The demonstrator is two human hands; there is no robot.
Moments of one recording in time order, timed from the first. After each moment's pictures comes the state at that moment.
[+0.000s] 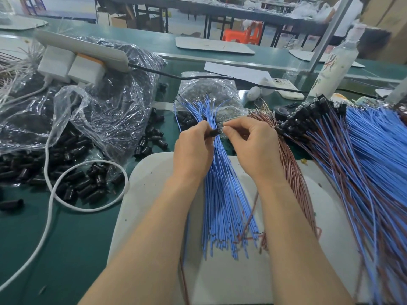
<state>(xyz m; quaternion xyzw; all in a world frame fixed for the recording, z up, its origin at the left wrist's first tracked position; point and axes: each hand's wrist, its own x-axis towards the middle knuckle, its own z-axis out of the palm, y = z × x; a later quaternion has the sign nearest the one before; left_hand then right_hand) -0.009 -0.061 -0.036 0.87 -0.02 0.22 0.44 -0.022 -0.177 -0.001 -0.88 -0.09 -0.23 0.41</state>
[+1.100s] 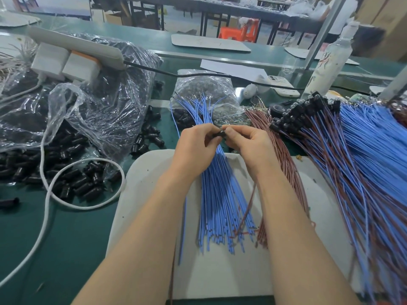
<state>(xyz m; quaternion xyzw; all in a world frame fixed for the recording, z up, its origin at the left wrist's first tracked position) -0.006 -0.059 -0.038 0.86 -0.11 0.17 0.47 -0.002 -0.189 -0.028 -0.73 0.00 -0.05 0.68</state>
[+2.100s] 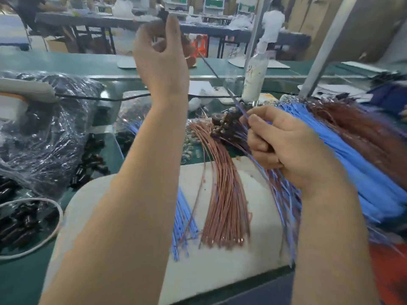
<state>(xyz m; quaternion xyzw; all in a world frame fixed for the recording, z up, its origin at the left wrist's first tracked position) -0.002 -0.139 0.122 0.52 -0.05 0.28 0.81 -0.099 -0.286 0.076 -0.71 -0.03 -0.04 0.70</state>
